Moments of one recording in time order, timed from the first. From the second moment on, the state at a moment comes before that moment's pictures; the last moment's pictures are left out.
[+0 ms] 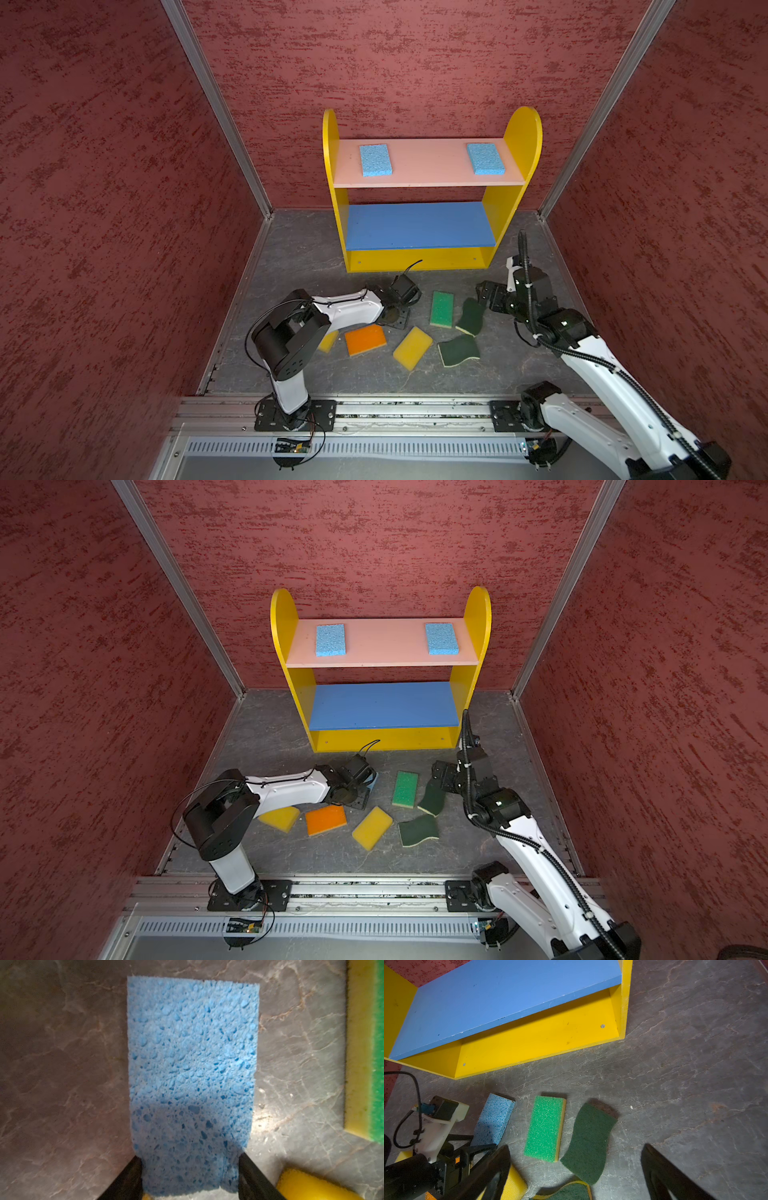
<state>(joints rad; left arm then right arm) -0.83 1.75 1.04 -0.54 -0.16 -0.50 0.37 0.87 0.78 -0.62 0.10 0.50</state>
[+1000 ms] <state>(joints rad) -0.94 1.63 1.52 -0.86 -0.30 -0.51 0.37 0.87 0.82 -0.62 0.10 0.47</state>
